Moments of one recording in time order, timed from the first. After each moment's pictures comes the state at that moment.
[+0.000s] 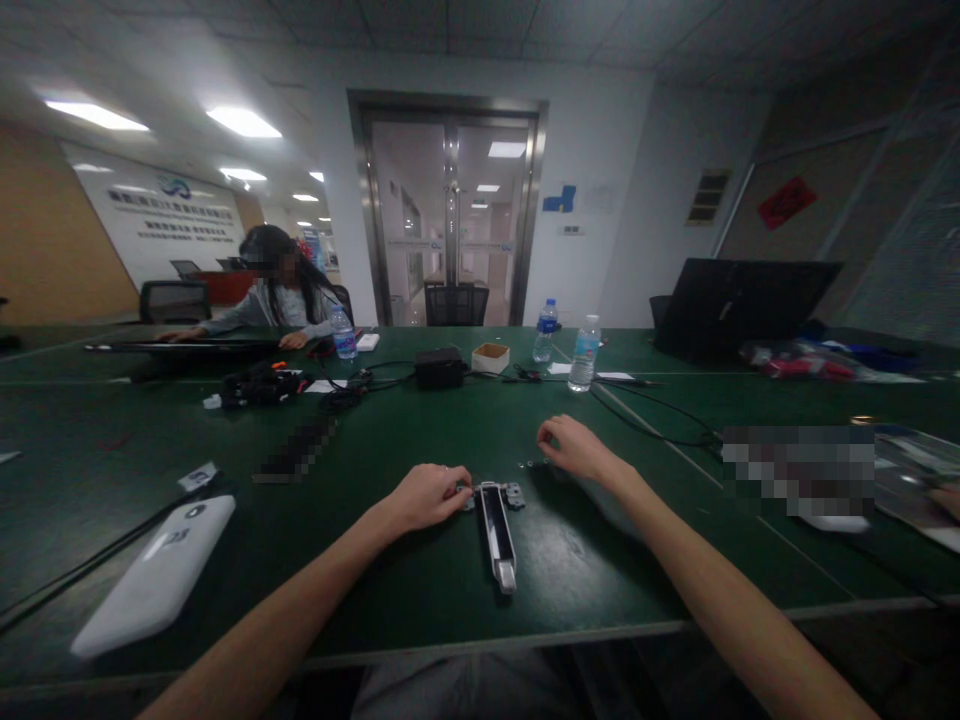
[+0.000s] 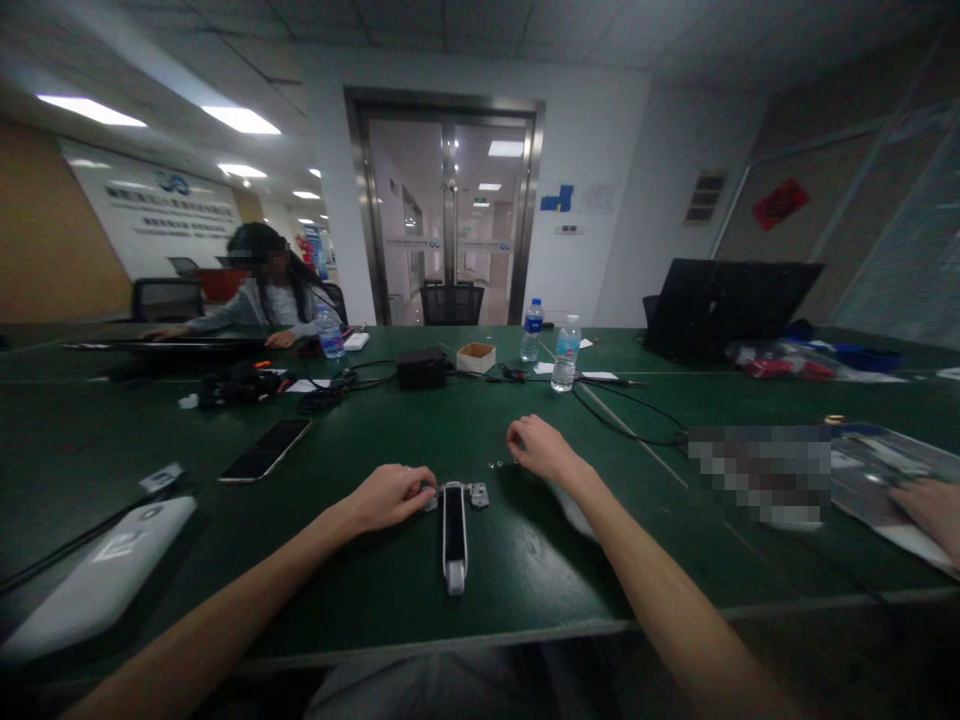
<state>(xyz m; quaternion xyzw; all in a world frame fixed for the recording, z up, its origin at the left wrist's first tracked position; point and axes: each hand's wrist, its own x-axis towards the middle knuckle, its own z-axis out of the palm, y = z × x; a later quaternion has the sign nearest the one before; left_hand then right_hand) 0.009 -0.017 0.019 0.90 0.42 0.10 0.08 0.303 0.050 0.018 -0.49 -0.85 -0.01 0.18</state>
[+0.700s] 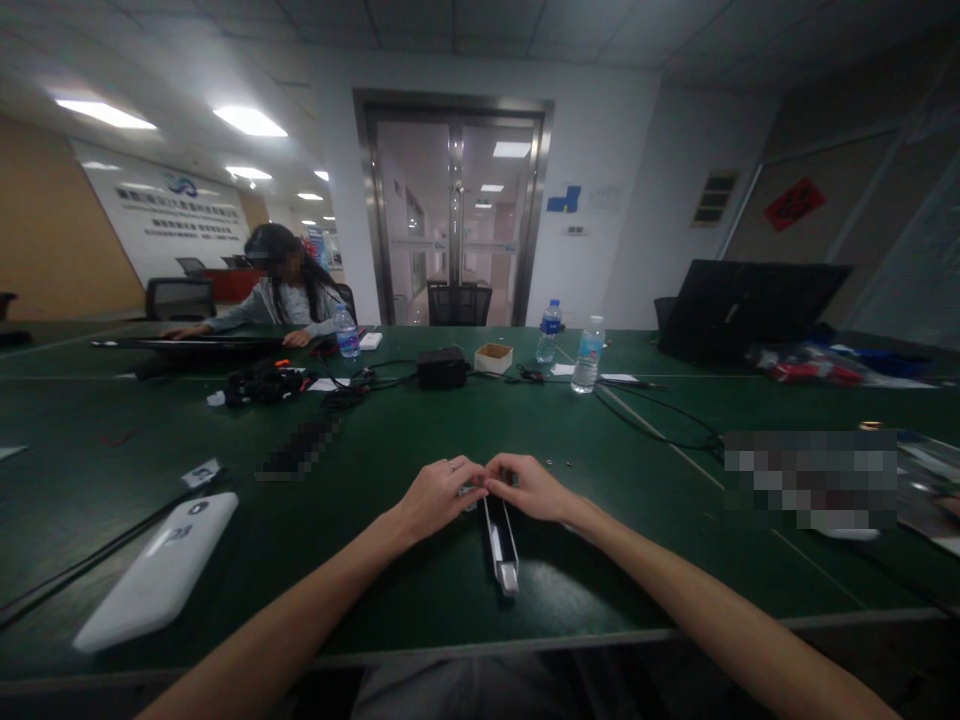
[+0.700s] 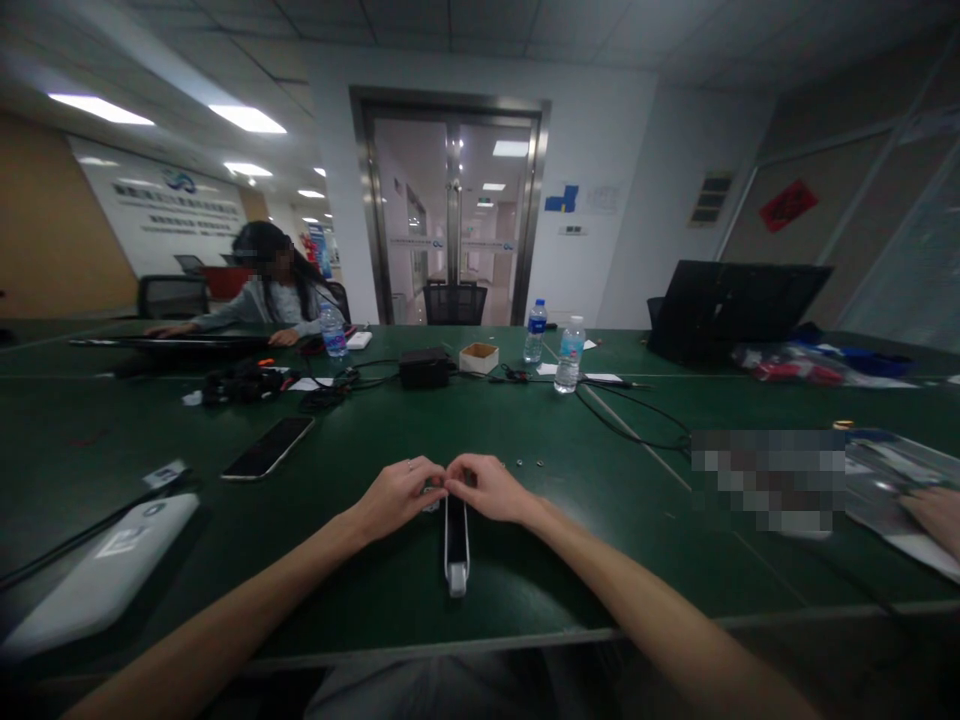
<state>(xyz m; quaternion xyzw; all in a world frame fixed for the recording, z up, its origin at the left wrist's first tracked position) 0.021 -0.024 0.013 0.90 0.37 0.23 0.02 0.227 0.000 0.009 -0.33 -0.86 0.27 0.29</state>
